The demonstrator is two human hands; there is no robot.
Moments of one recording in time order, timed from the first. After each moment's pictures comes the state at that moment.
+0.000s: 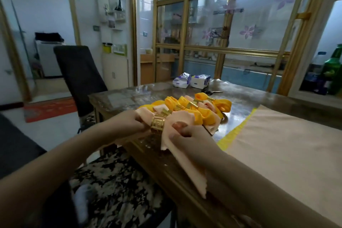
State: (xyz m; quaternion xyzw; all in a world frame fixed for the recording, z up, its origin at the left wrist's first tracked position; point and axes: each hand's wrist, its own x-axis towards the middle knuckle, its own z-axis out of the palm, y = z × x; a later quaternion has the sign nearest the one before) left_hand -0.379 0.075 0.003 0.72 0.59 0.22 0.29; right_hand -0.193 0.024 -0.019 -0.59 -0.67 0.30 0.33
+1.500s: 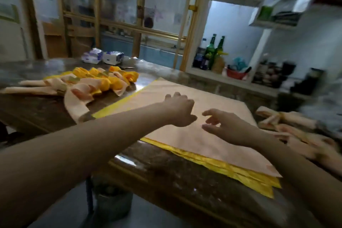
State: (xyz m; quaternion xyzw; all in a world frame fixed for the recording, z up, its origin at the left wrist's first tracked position) left_hand -0.059 -0.084 0.023 0.95 0.30 0.06 0.00; right_hand 0.061 -0.195 0.022 -0.79 -0.60 0.05 0.11
